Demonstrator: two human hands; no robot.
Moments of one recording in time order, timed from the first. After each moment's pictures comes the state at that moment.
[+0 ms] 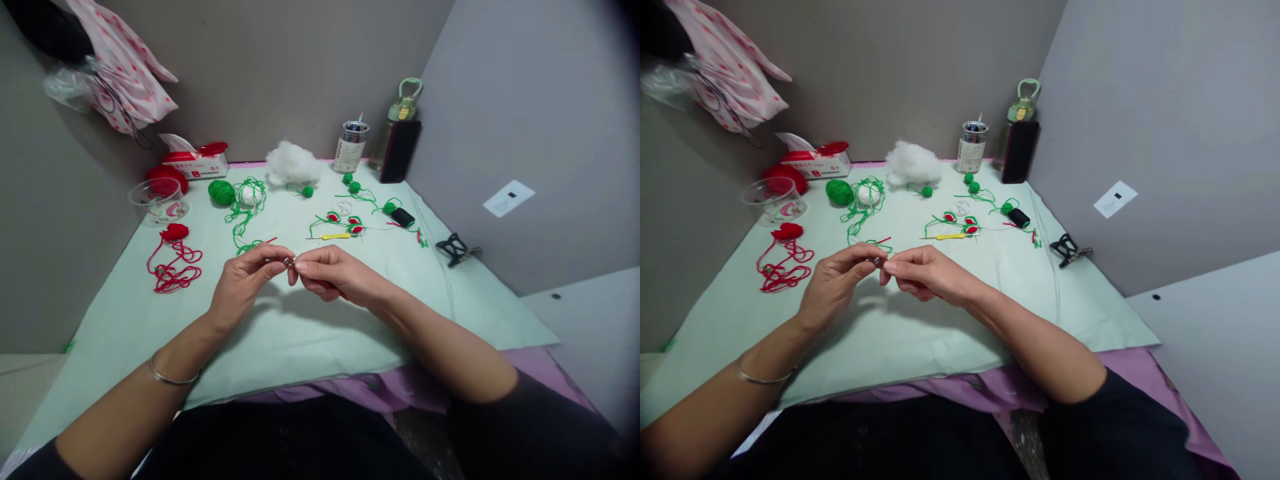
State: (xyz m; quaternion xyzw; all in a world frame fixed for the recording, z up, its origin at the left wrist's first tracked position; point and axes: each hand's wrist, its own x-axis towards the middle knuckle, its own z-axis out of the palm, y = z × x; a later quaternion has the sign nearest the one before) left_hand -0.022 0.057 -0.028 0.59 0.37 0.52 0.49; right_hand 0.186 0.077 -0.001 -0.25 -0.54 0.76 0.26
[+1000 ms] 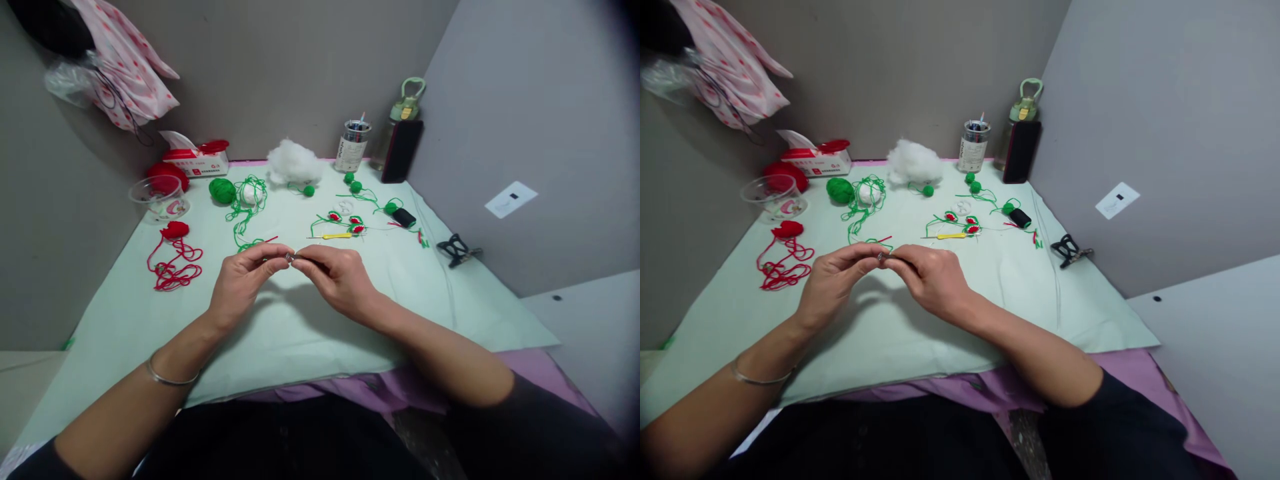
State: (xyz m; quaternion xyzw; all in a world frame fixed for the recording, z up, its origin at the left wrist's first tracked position) left_hand -0.019 0.056 -0.018 0.56 0.45 0.51 0.47; right_hand 0.176 0.061 -0.011 -0.41 -0.78 0.27 0.38
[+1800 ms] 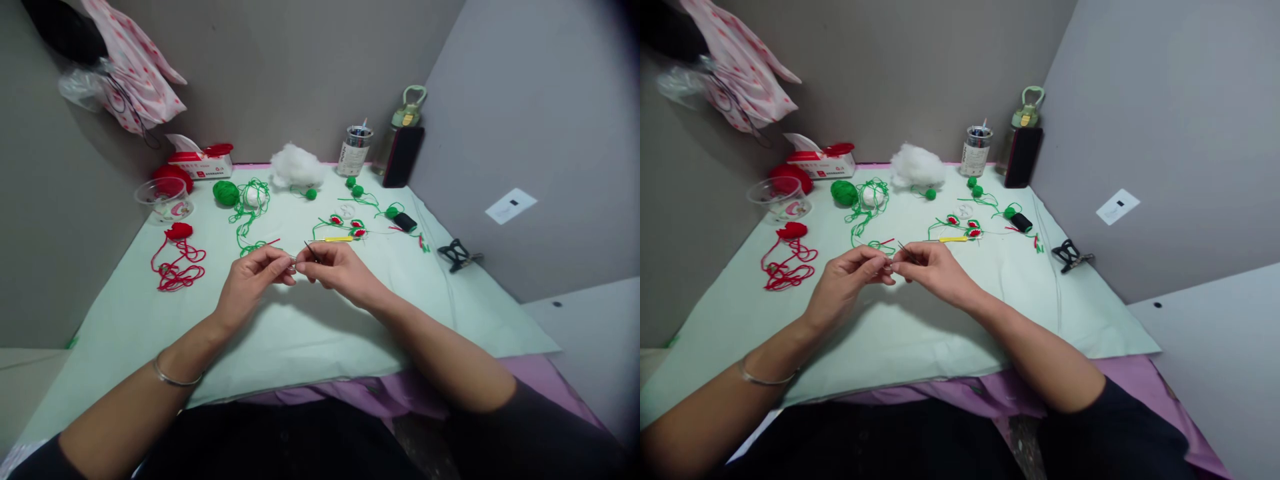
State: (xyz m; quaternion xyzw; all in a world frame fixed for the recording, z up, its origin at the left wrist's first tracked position) left_hand -0.016 0.054 -0.027 0.52 0.41 0.51 0.55; right_hand 0.179 0.075 0.002 -0.37 -0.64 0.57 0.35
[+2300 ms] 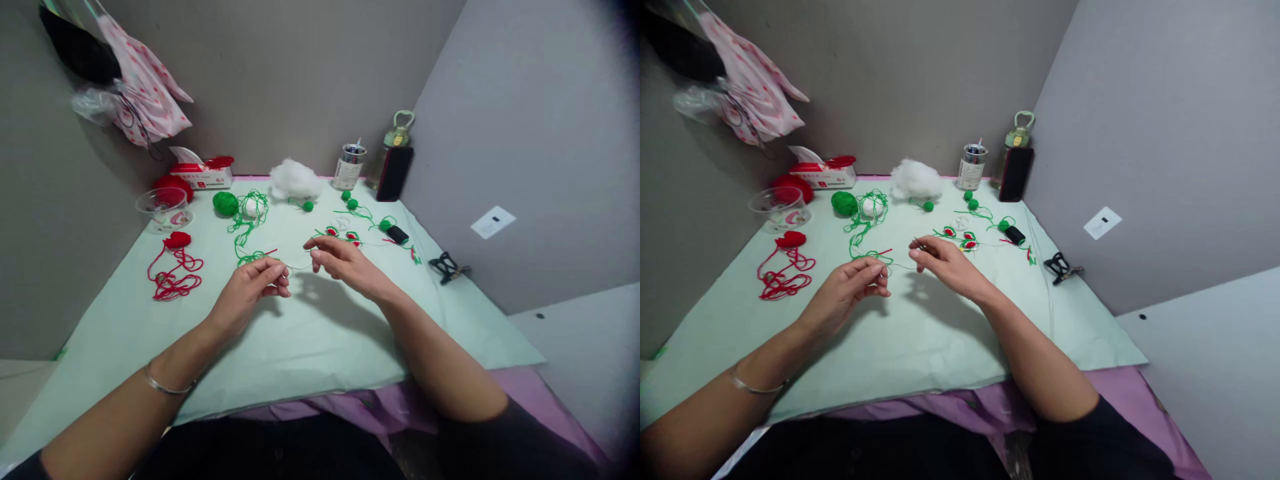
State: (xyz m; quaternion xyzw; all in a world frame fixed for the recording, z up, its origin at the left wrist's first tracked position) left_hand -0.017 0.057 -0.018 0.47 0.41 0.47 0.62; right_hand 0.207 0.097 0.007 -0.42 -0.72 0.46 0.31
